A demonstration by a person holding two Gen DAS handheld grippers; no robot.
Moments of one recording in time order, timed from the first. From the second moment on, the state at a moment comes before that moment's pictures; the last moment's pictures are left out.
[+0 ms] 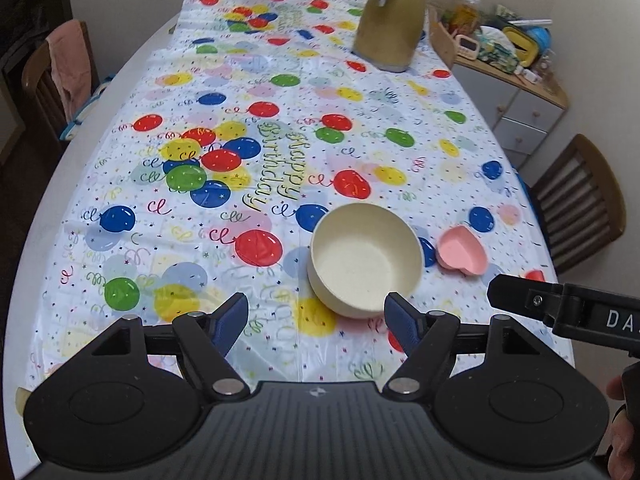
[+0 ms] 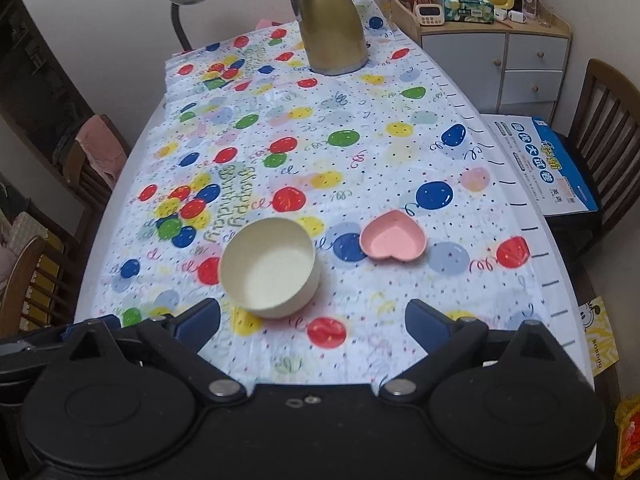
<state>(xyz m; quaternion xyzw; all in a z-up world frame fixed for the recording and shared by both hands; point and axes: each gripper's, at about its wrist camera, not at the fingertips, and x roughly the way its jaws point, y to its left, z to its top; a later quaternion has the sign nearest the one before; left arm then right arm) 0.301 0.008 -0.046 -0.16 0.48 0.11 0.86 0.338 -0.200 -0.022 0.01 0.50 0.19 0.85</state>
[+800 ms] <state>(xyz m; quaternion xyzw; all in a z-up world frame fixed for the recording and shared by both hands) 0.375 0.033 -0.125 -0.20 0.51 0.16 0.82 0.420 -0.159 -0.126 0.01 0.57 0.19 0.80</state>
